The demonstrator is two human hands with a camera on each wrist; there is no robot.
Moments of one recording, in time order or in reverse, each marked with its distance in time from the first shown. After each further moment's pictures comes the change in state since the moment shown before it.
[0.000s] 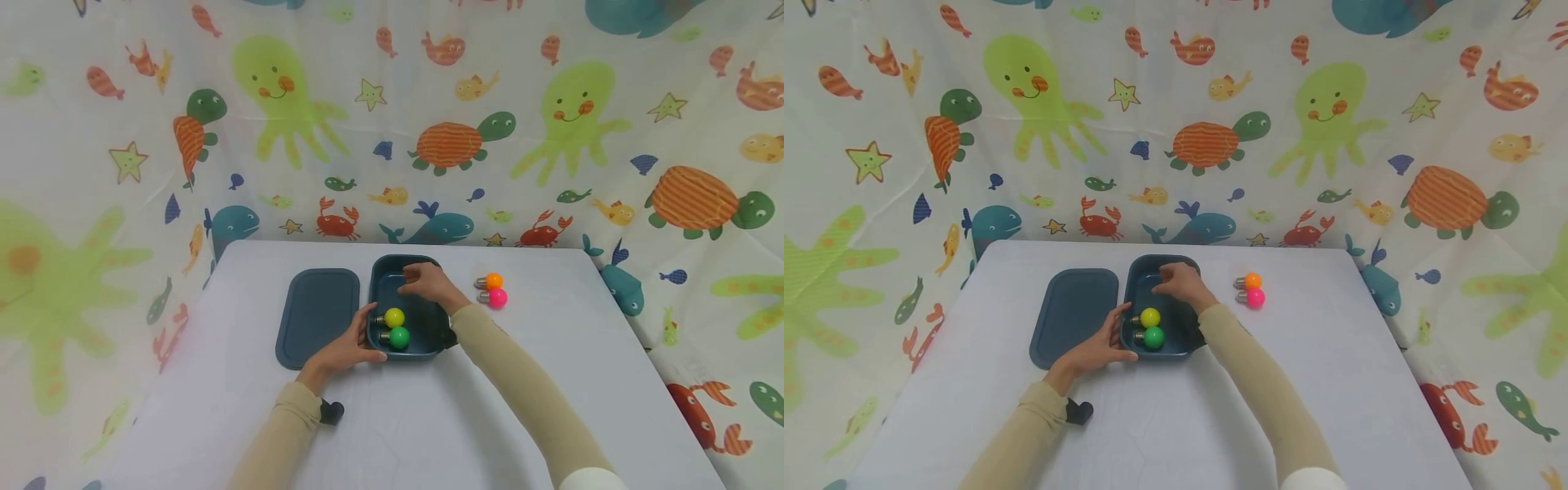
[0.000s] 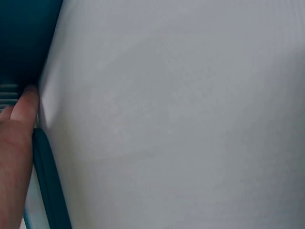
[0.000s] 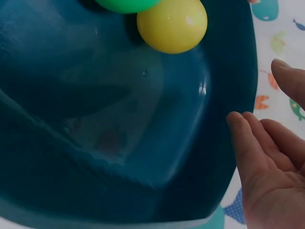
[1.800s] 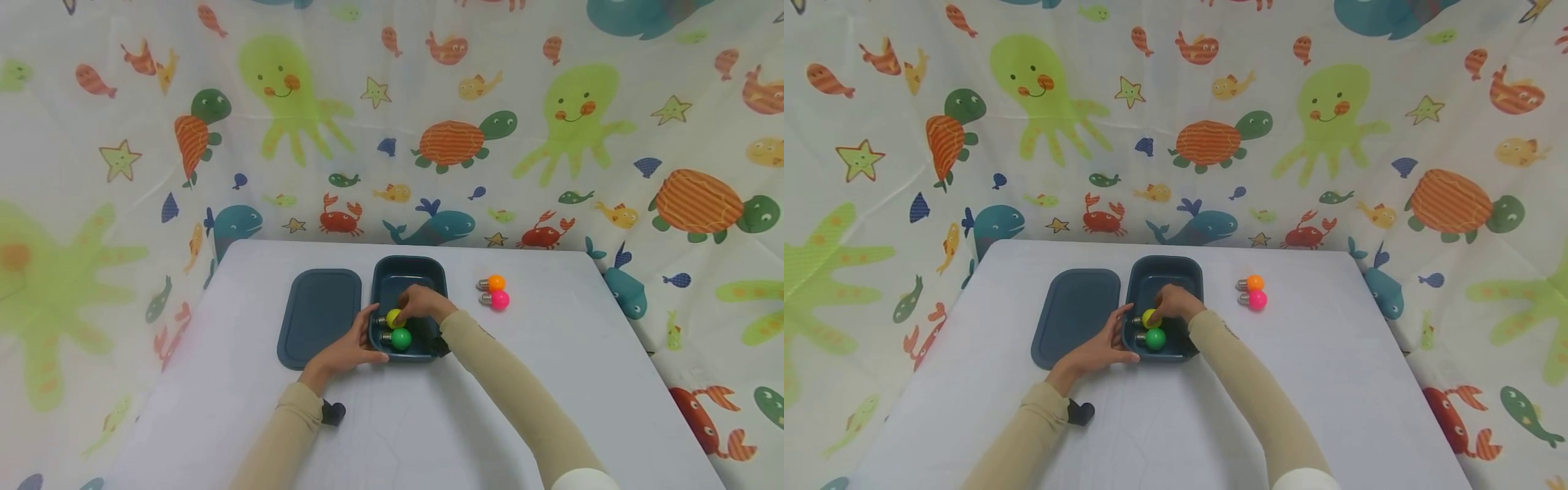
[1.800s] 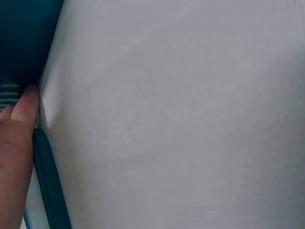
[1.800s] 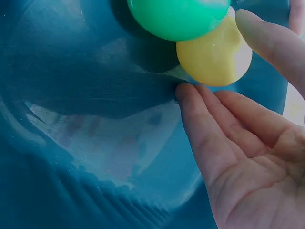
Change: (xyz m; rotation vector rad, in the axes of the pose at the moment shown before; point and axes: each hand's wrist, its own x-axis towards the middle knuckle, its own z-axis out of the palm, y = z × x) left_hand 0.000 0.000 0.001 0.010 -0.006 0.011; right_hand -0.001 -0.001 0.026 -0.276 -0.257 0.098
